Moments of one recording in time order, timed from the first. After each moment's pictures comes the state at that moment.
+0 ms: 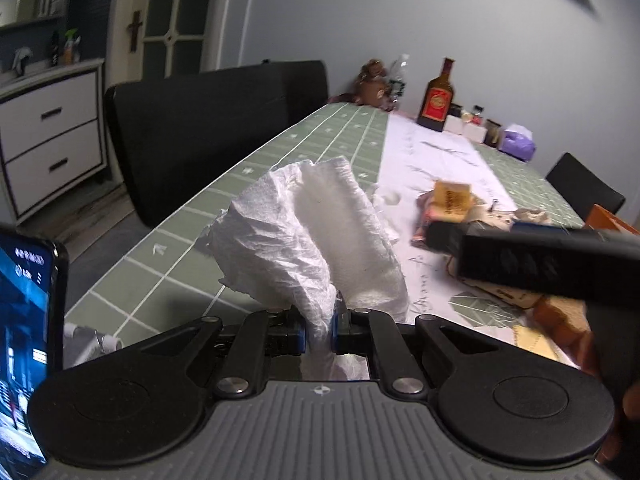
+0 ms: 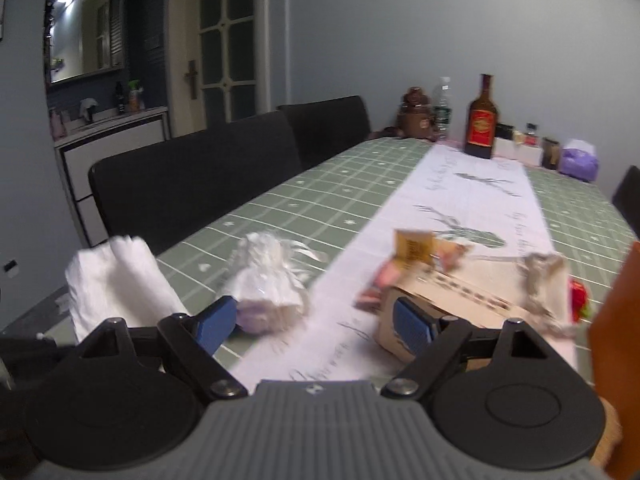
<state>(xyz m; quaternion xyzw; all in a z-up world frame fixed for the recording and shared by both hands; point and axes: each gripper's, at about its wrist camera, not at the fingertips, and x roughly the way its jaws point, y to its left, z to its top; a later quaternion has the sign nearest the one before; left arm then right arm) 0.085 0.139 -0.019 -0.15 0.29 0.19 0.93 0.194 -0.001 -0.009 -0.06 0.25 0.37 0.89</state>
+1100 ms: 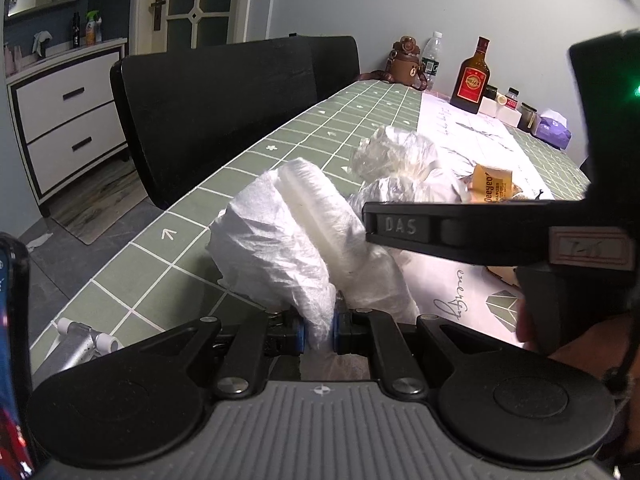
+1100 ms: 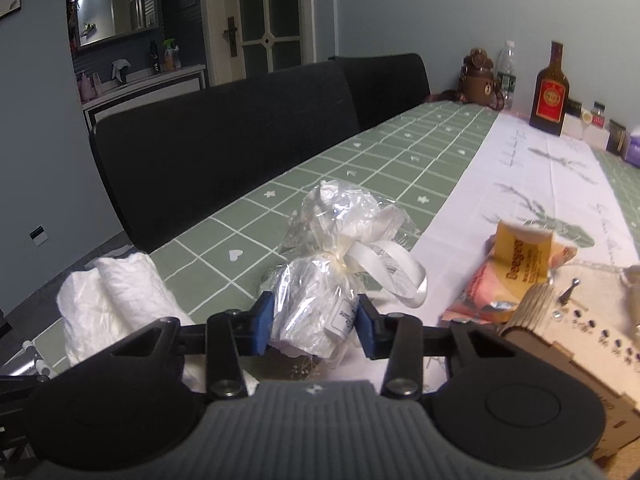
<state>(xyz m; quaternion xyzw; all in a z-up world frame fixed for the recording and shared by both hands) 0.102 0.144 -0.026 -0.15 0.32 0.22 0.91 0.227 0.073 -0.038 -0.09 0.29 0.42 0.85</state>
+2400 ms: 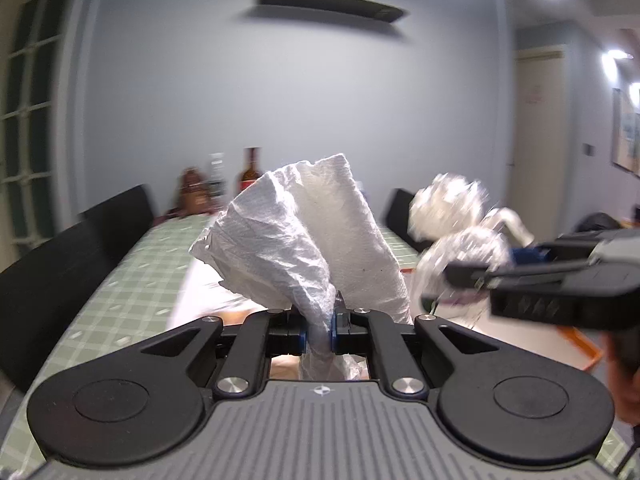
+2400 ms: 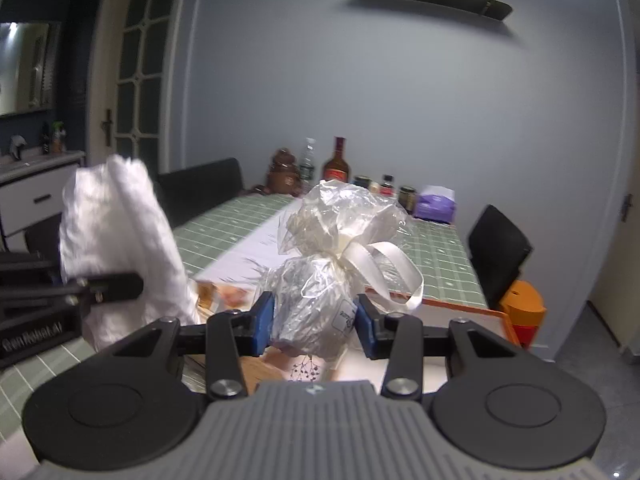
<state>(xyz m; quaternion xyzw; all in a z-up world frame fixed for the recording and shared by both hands) 0.119 -0.024 0.095 -0.02 0.17 -0.03 0.98 0.149 -0.203 0.085 -0.07 0.18 0.22 0.96</state>
